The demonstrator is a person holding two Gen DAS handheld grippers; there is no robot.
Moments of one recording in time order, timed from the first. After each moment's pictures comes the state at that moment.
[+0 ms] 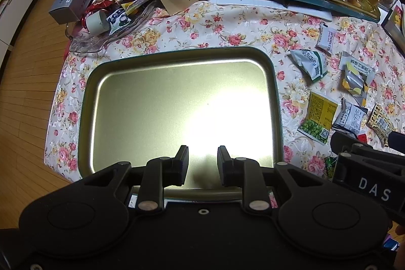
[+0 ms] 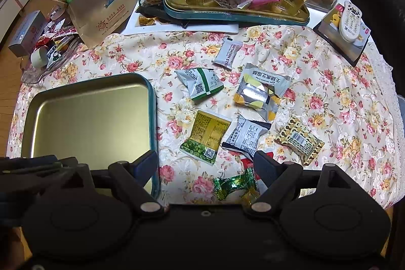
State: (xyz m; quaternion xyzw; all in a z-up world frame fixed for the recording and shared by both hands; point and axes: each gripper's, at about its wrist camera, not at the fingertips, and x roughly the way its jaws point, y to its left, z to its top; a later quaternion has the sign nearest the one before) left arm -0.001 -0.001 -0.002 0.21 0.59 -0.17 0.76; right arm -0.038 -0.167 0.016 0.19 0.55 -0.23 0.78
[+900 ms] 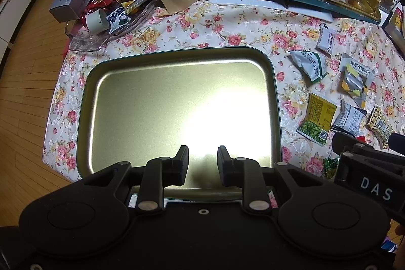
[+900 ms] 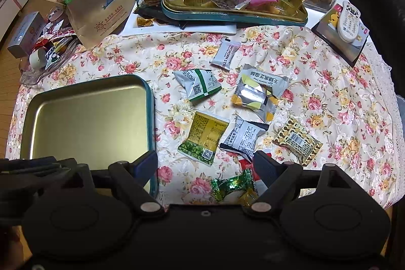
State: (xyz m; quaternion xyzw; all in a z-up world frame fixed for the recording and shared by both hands) left arm 0.000 -0.004 -0.001 0.20 0.59 -0.17 0.76; right arm -0.038 -0.170 0.016 0.19 0.55 -0.23 0.78
